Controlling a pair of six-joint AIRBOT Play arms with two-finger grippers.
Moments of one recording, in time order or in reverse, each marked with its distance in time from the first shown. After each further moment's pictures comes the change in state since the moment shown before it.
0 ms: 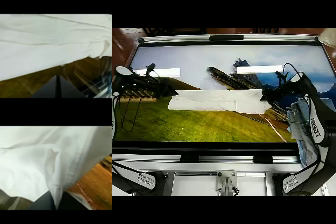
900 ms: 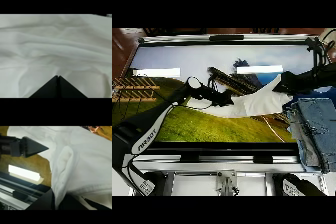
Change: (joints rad) left arm -0.678 -0.110 0.000 -0.216 0.462 -0.117; right arm 0.010 0.639 0.000 -0.015 0.332 0.188
